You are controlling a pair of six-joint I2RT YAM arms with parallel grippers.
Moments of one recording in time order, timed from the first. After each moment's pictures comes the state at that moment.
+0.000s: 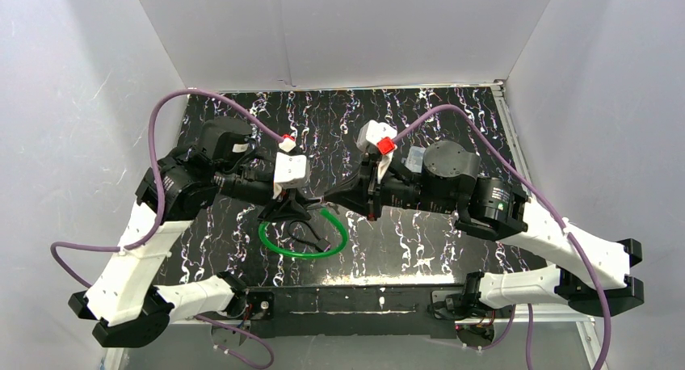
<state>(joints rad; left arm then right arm) -0.69 1.10 1.66 -1.30 0.77 0.53 1.27 1.13 1.47 -0.43 -0.14 0.13</state>
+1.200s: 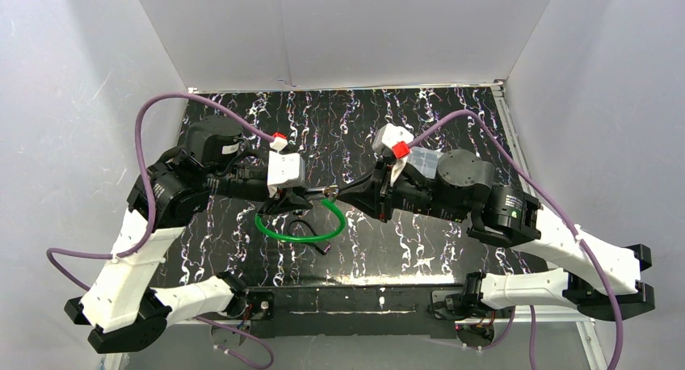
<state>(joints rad) -0.69 1.07 1.67 -1.19 0.72 0.55 1.28 1.04 1.41 -0.44 -0.02 0.13</state>
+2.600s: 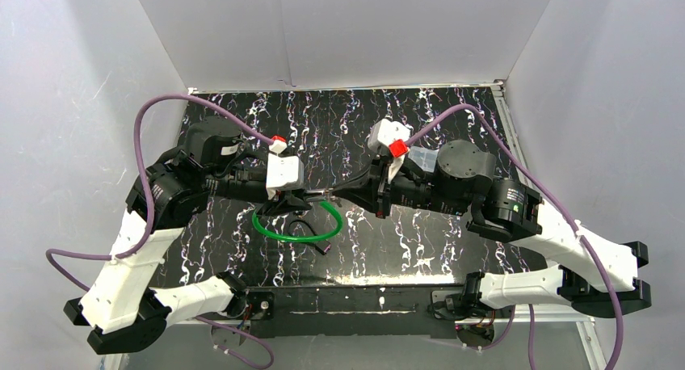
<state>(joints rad) -0.69 1.06 1.67 -1.21 0.72 0.58 1.28 1.09 1.51 -0.48 -0.08 0.06</state>
